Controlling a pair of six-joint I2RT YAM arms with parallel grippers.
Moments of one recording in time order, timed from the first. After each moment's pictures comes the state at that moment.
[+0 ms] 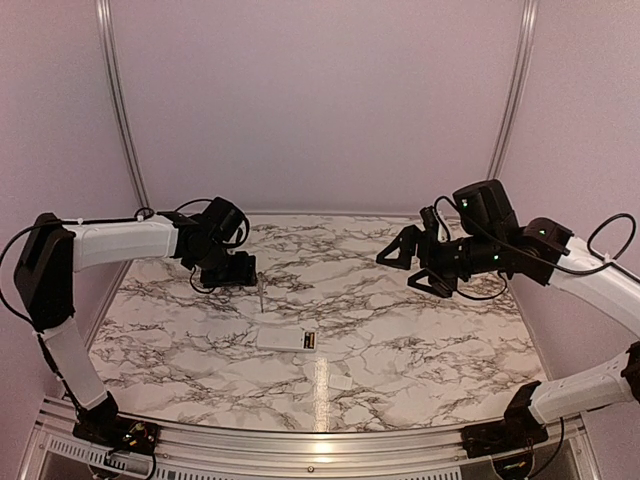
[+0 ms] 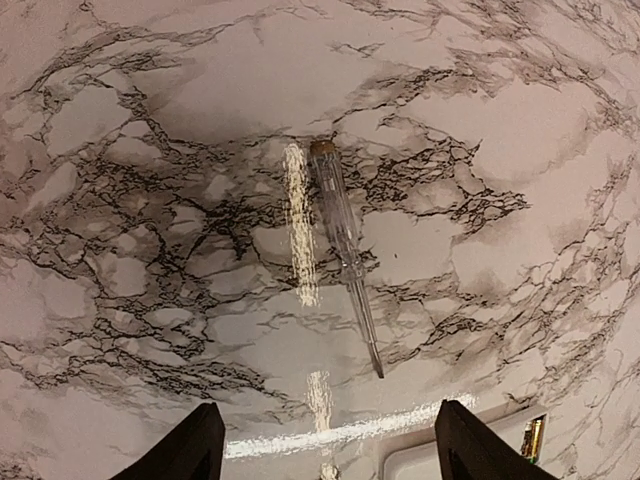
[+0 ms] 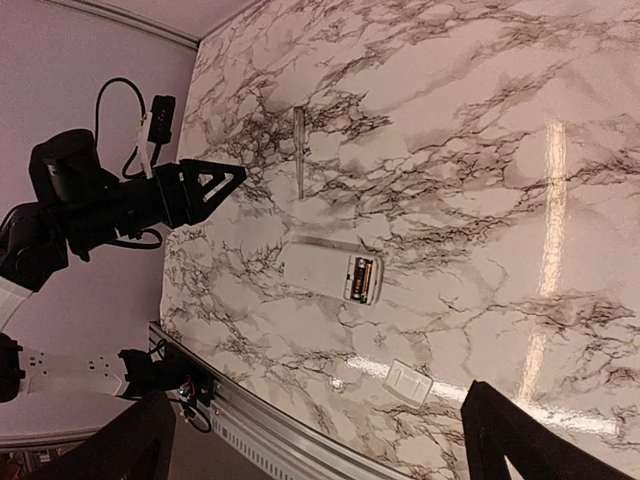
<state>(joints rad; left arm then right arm) -0.61 1.75 1.26 -0.56 -0.06 -0.53 0.72 1.15 1.12 -0.64 -0.22 0.89</state>
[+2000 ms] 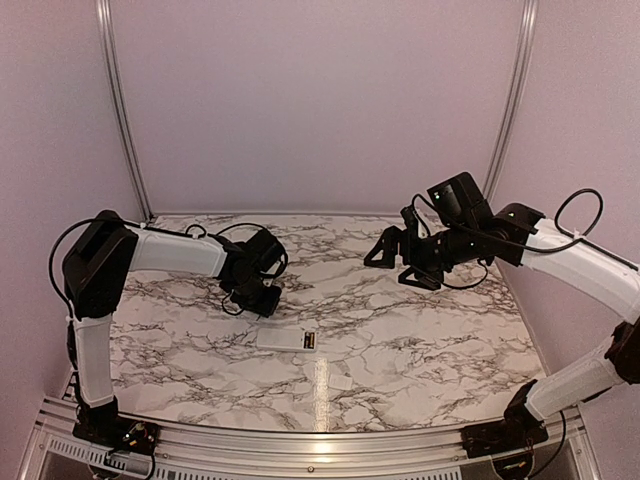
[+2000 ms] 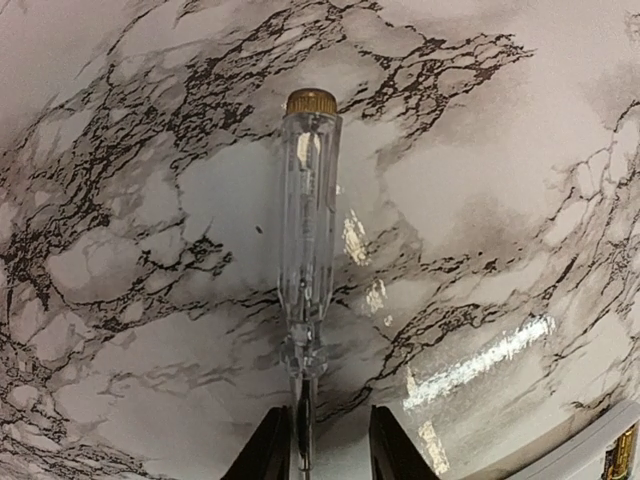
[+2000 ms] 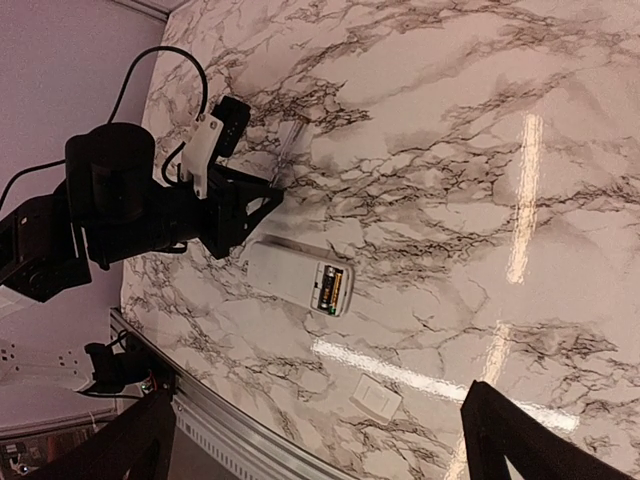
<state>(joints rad) -0.73 2.03 1.36 -0.52 -0.07 -0.33 0.68 1.33 1.22 -0.68 -0.25 0.77</state>
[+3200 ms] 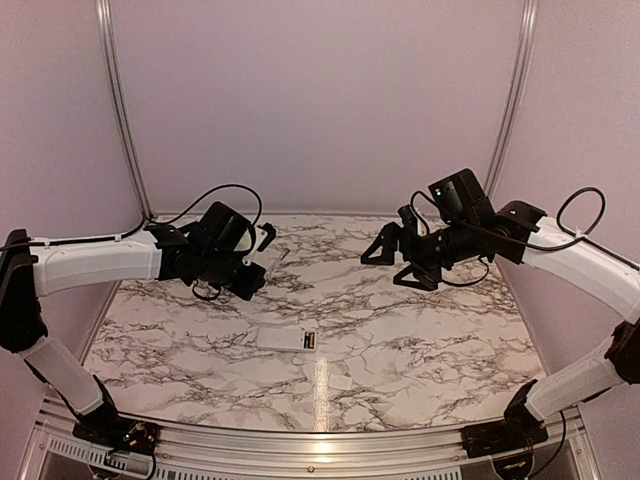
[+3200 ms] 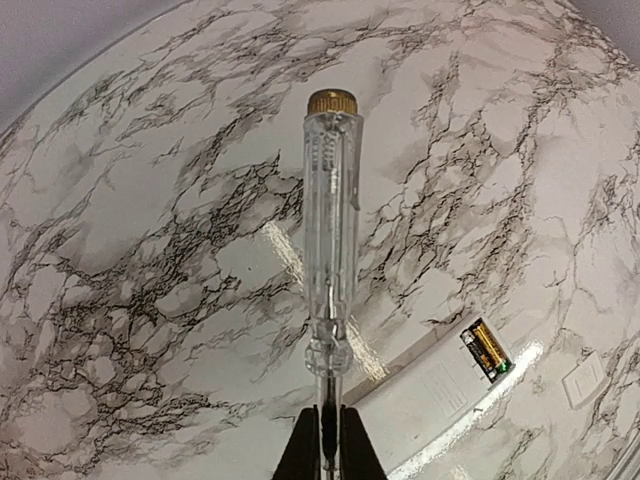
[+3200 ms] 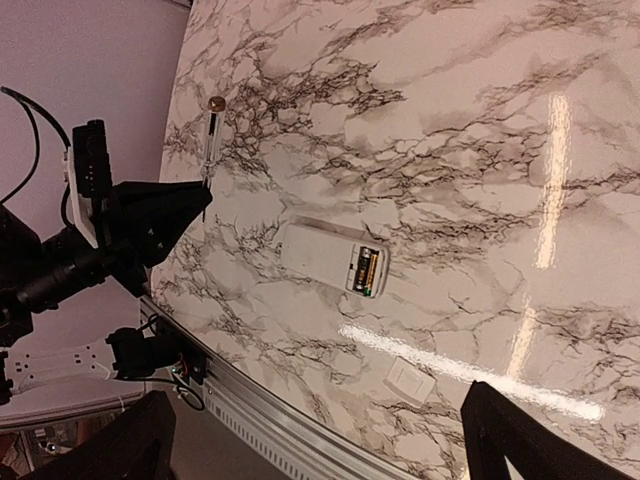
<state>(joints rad) -0.78 1.59 1.16 -0.43 -0.07 -0.14 0.68 1.33 1.23 -0.68 -0.34 0.81</state>
